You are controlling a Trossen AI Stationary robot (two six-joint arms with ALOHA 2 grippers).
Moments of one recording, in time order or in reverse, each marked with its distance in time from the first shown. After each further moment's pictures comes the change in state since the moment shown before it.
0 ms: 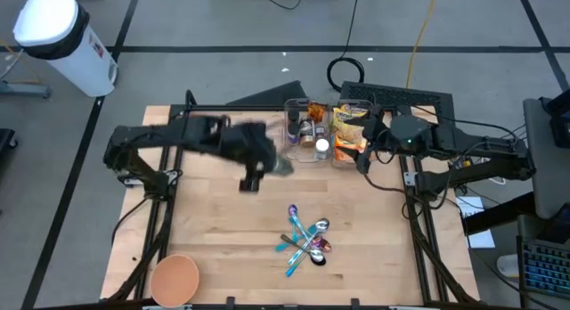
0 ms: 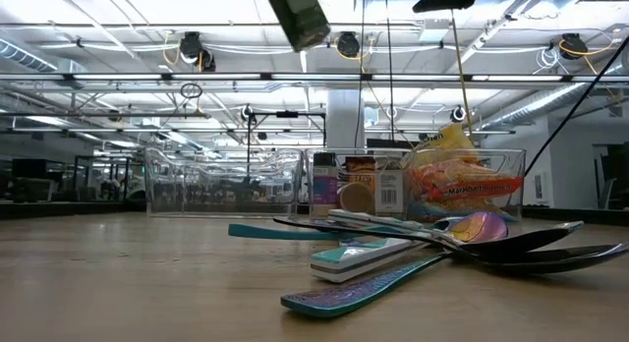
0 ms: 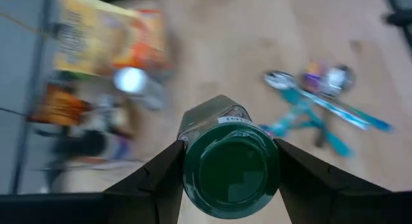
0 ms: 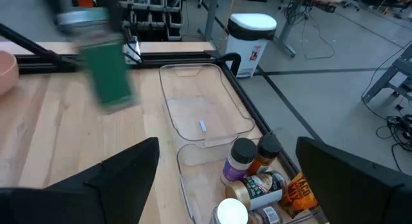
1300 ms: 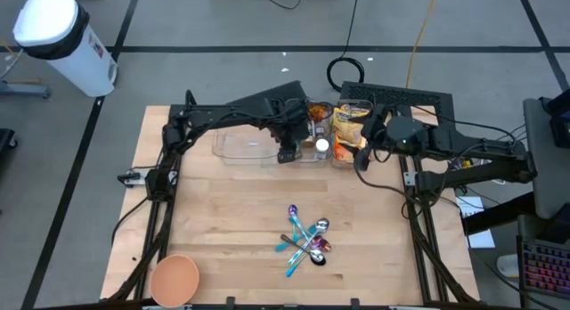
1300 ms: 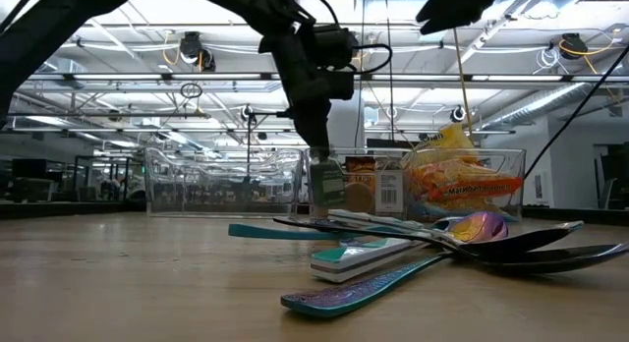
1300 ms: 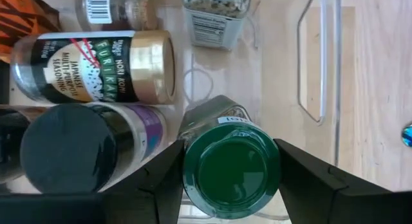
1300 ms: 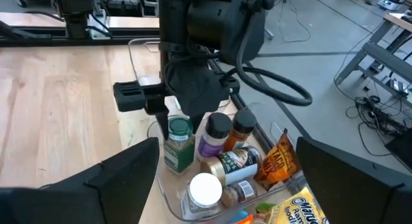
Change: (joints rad) left arm 0.397 0.502 0.004 0.173 0.223 0.182; right arm -0.045 -0.028 -0.072 -0.017 0.058 -0.019
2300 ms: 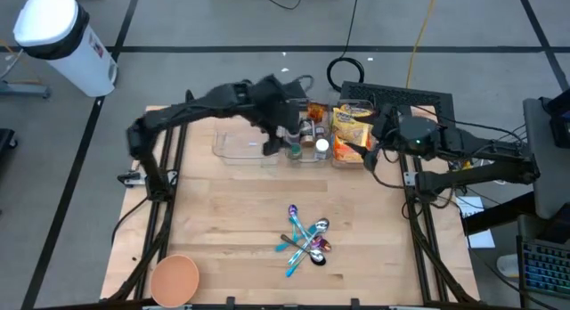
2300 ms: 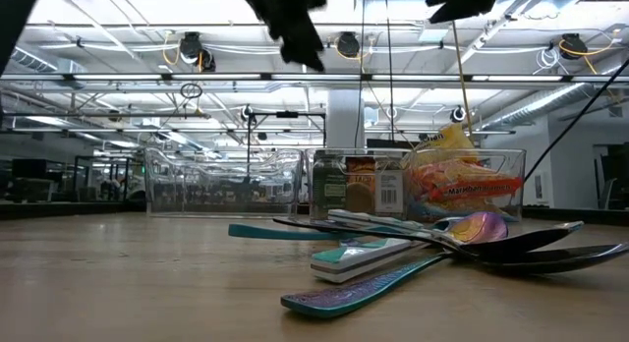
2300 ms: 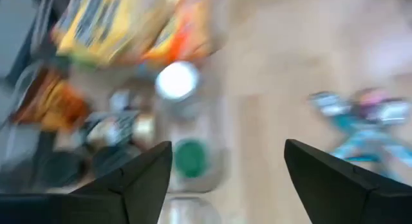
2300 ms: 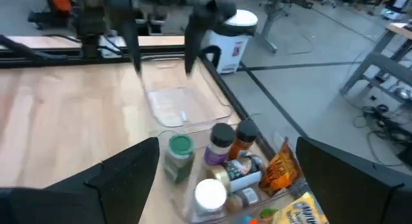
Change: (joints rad) left arm -0.003 -0.312 -0.037 0.027 0.184 -0.028; right arm 0.019 -0.068 -0.001 -0.008 -0.010 0.015
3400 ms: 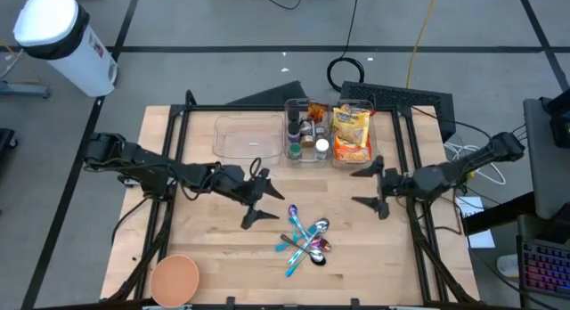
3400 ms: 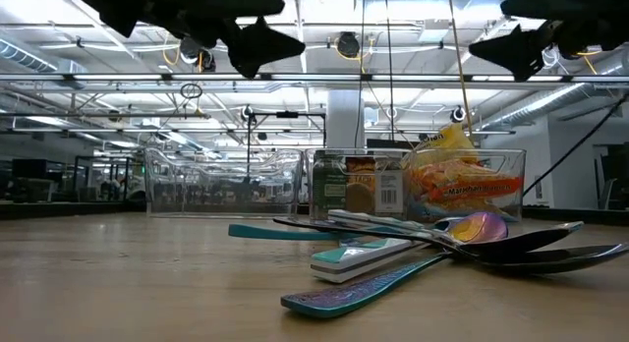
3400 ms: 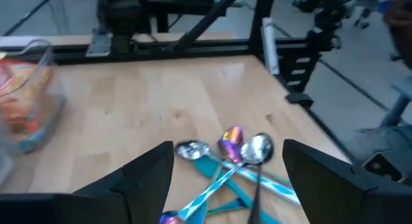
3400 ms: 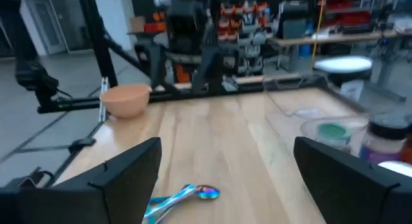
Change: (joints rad) left arm -0.495 -0.383 -1.082 1.268 -0.149 -0.329; right arm 0.506 -0.346 -0.761 0.724 0.086 0.193
